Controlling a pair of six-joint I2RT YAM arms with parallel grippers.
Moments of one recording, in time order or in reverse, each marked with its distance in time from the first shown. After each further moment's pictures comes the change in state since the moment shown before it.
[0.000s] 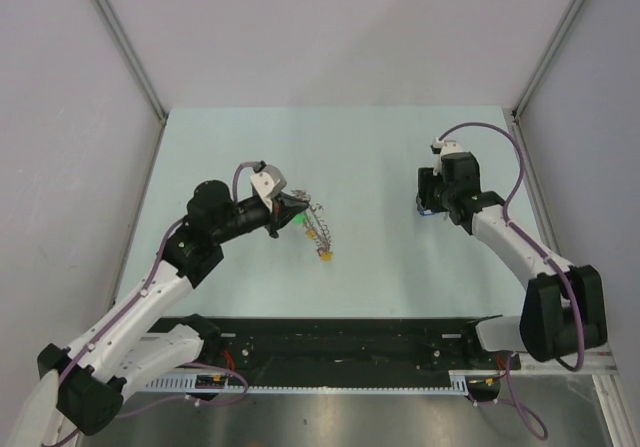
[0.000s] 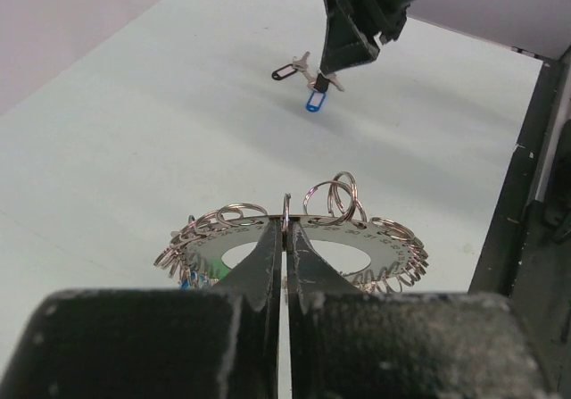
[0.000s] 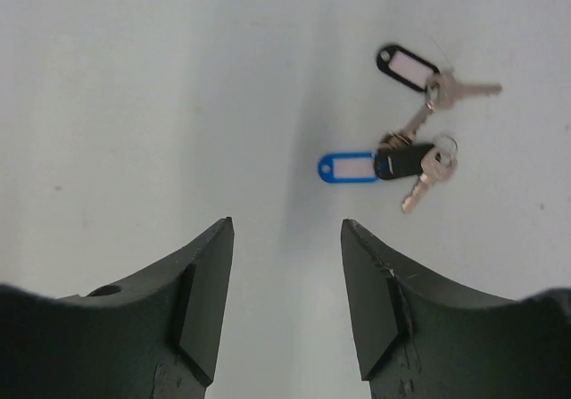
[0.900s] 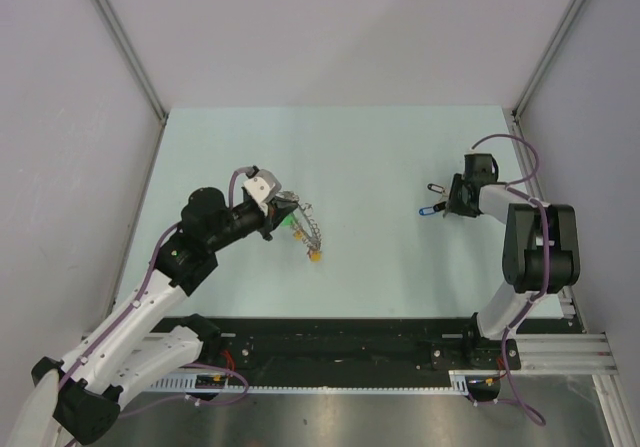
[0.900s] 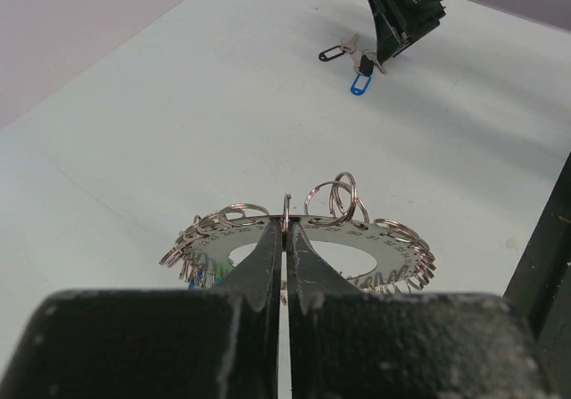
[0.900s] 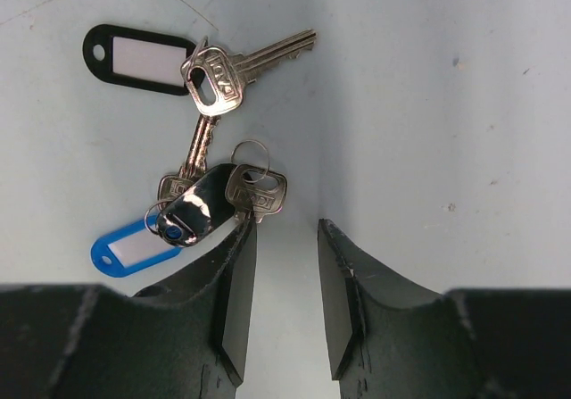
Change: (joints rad) left arm 0.004 -0.089 -0.020 -0.081 -0.145 0.047; right arm -0.292 0.436 0.063 0.069 0.040 0.068
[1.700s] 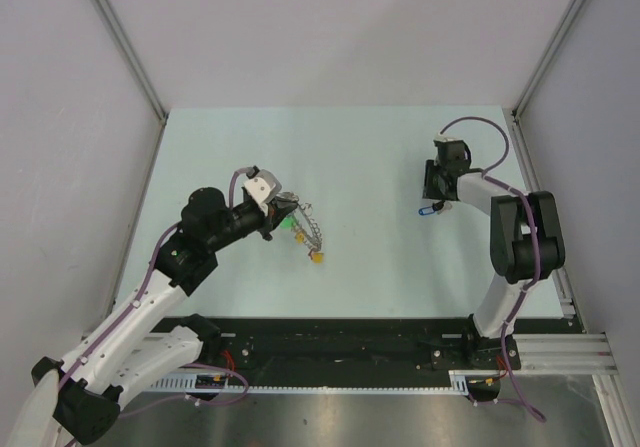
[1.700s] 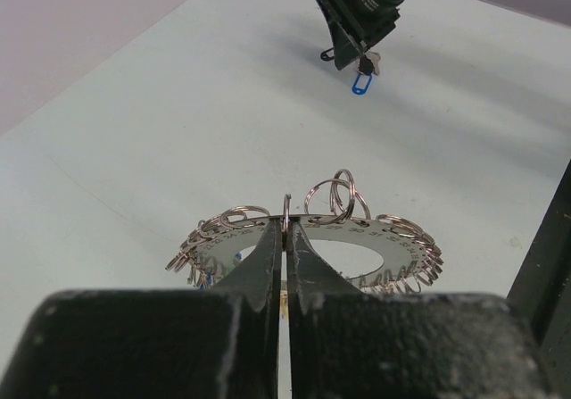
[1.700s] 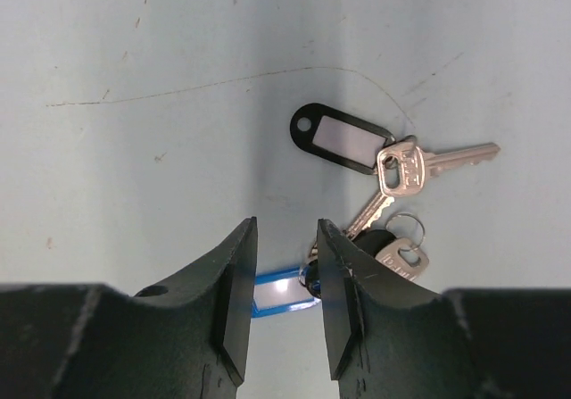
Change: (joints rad) left arm 0.000 0.000 0.000 0.000 -0.001 0.010; right arm 0.143 0.080 0.137 0.034 -0.009 -0.025
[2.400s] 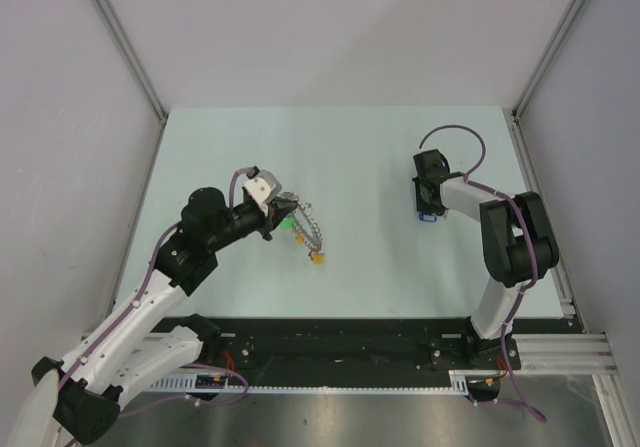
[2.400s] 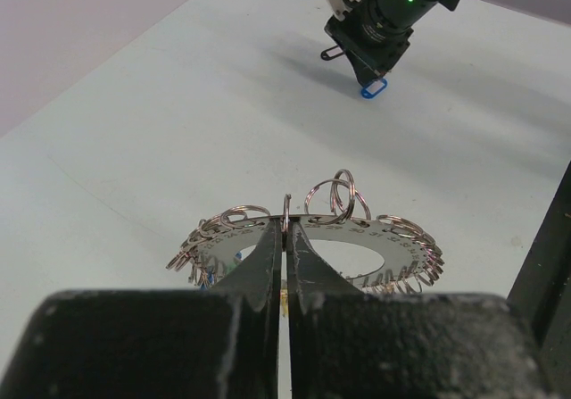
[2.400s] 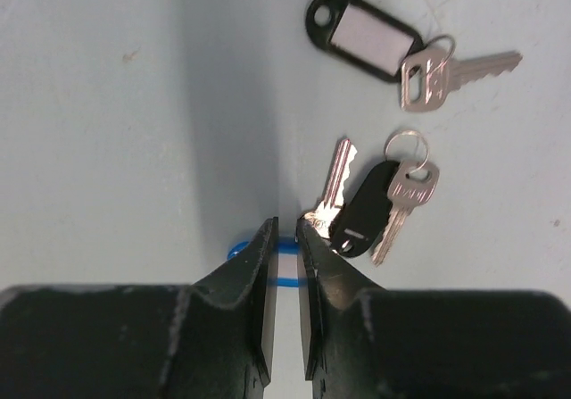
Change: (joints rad) left arm 0.000 0.000 0.000 0.000 0.001 0.007; right arm 0.143 0.021 0.005 -0.154 0.219 -0.034
